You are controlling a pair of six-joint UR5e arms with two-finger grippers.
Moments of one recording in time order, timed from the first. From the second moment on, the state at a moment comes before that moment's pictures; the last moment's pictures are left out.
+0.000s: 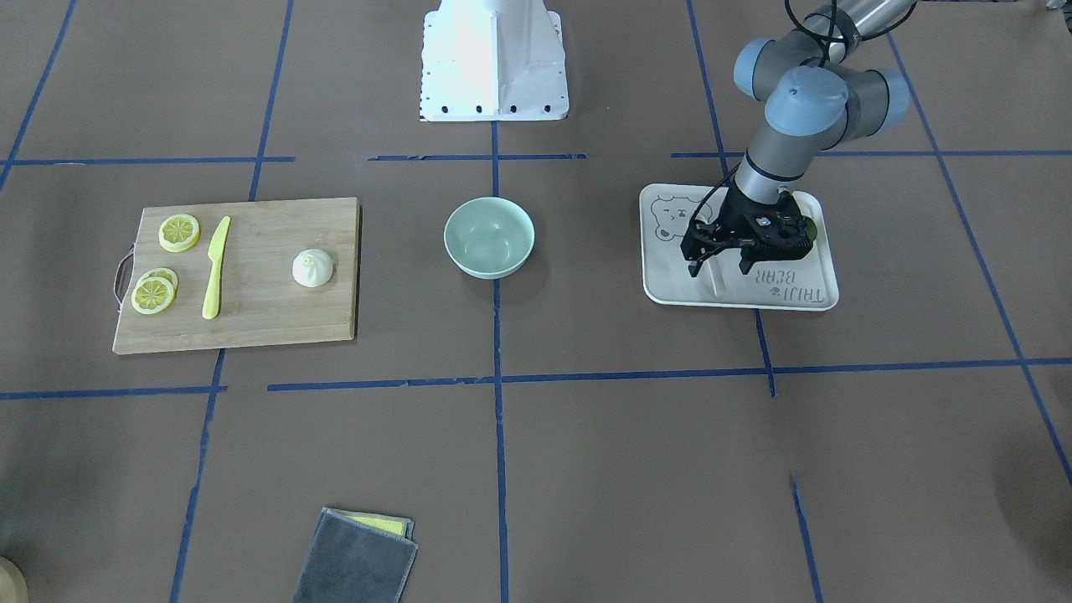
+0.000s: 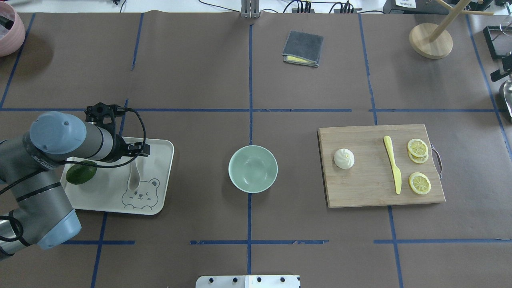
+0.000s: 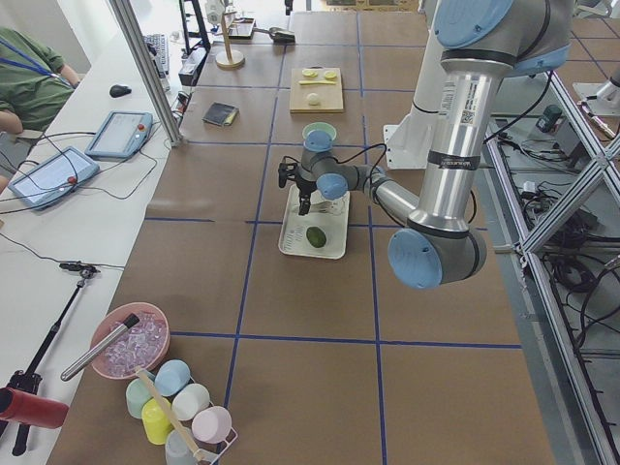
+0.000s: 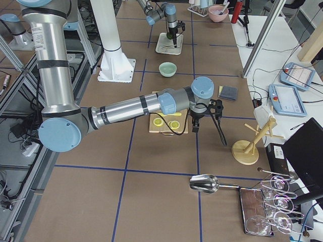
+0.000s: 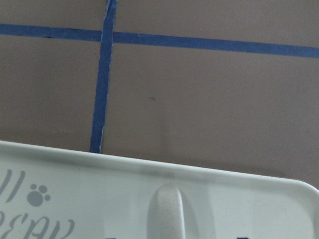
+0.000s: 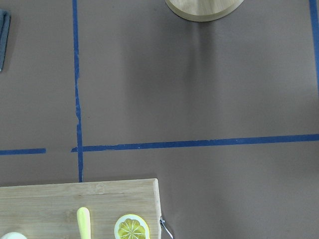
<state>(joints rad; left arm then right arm) -0.61 -1.77 -1.77 -2.00 -1.81 -1.22 1.40 -1.46 1.76 -1.52 2.50 0.46</state>
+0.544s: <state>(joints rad) -0.58 -1.77 -1.78 -1.97 -1.81 -1.22 1.33 -1.45 1.81 -1.52 2.47 0.55</state>
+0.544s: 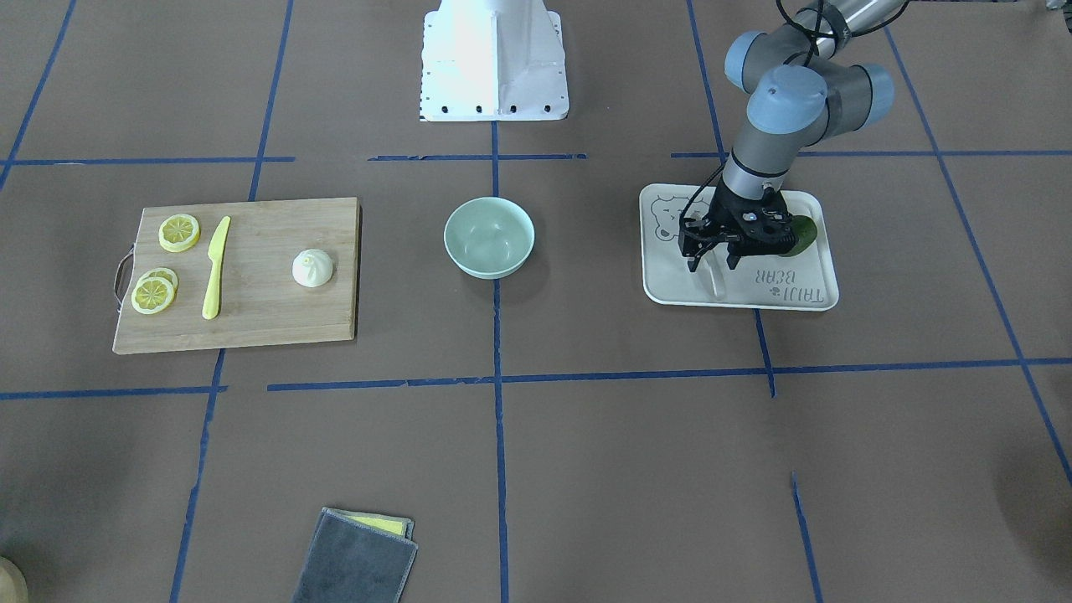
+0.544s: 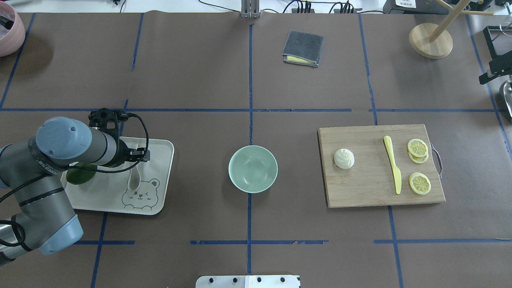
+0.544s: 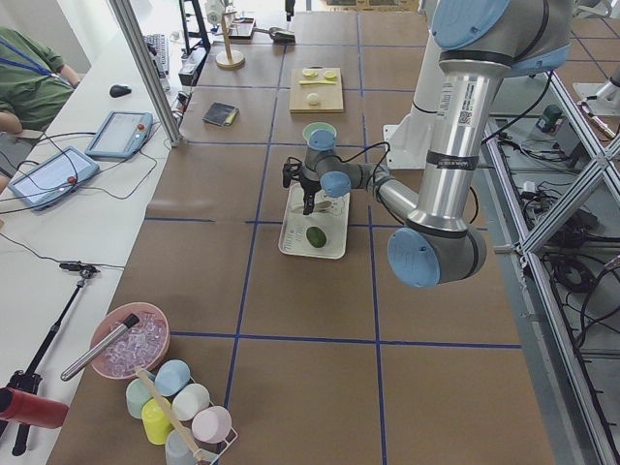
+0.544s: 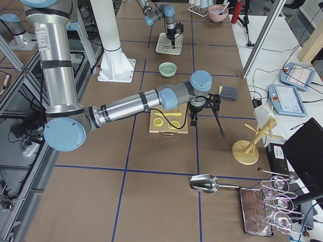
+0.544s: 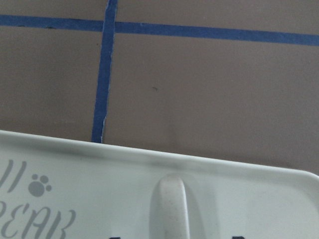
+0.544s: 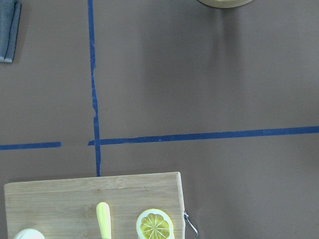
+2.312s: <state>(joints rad) -0.60 -1.88 -1.95 -1.82 -1.82 -1.42 0.78 -1.38 1.90 -1.24 2.02 1.22</state>
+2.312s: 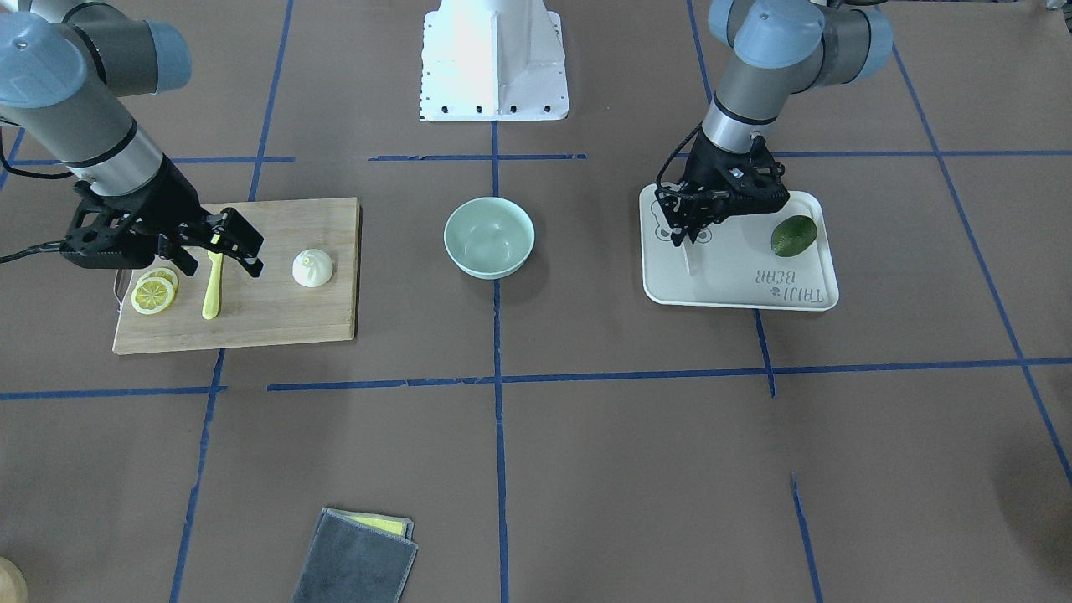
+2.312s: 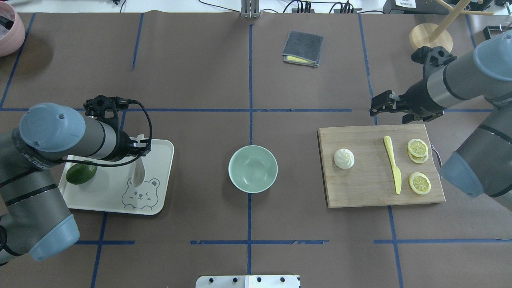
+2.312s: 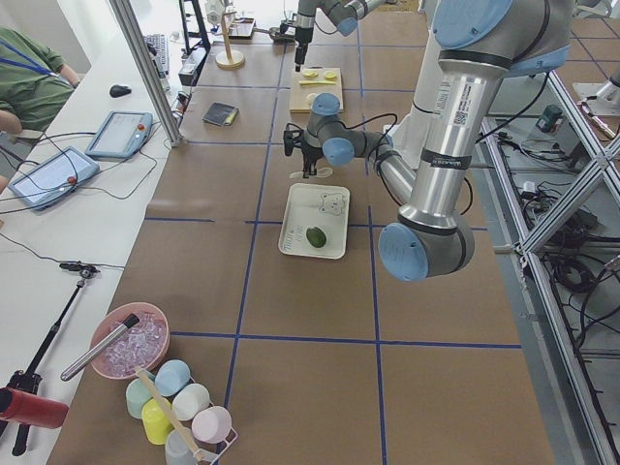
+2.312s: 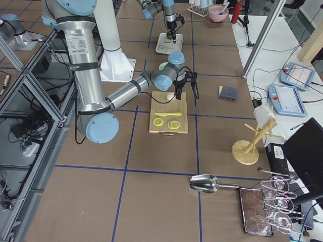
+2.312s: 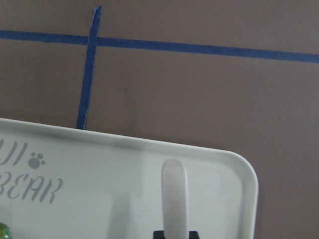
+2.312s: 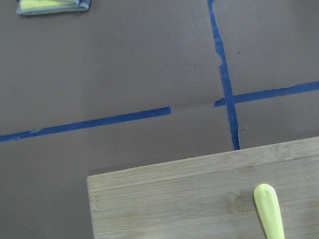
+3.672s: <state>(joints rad) -0.59 -2.05 -1.85 -1.84 -1.86 -1.63 0.57 -1.34 1.82 -1.25 1.84 1.25</state>
